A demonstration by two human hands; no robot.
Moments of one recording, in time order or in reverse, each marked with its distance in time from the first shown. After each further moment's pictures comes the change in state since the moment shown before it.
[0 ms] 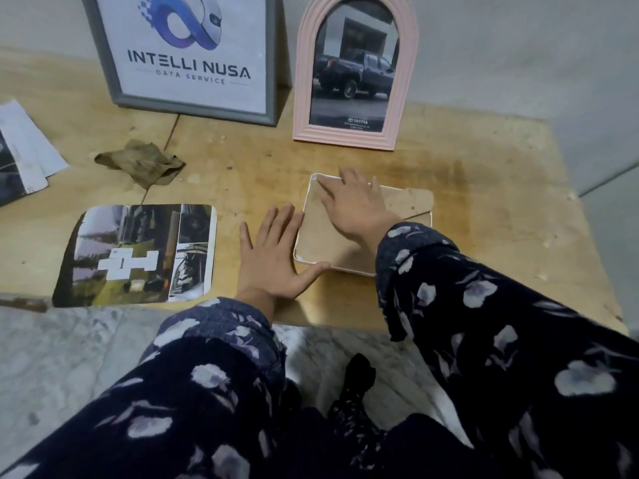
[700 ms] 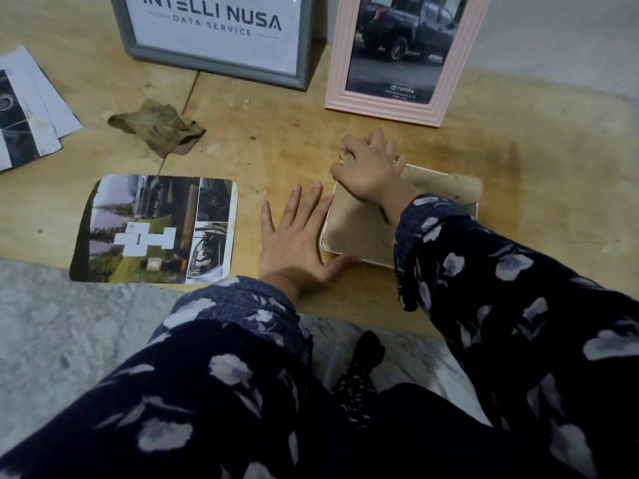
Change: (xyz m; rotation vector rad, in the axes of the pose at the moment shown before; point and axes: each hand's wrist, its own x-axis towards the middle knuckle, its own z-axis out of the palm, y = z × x) left_hand 0.004 0.001 -0.004 0.026 -0.057 -0.019; right_hand 0.041 -0.021 0.002 0.324 -0.036 0.147
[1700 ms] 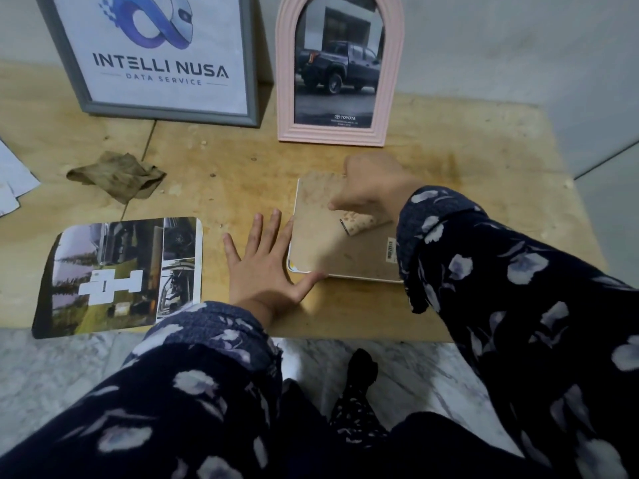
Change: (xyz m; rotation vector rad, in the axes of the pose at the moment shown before) left_hand -0.005 -0.005 0.004 0.029 -0.001 -0.029; right_hand -0.024 0.024 -0.065 -0.446 -0.106 -0.056
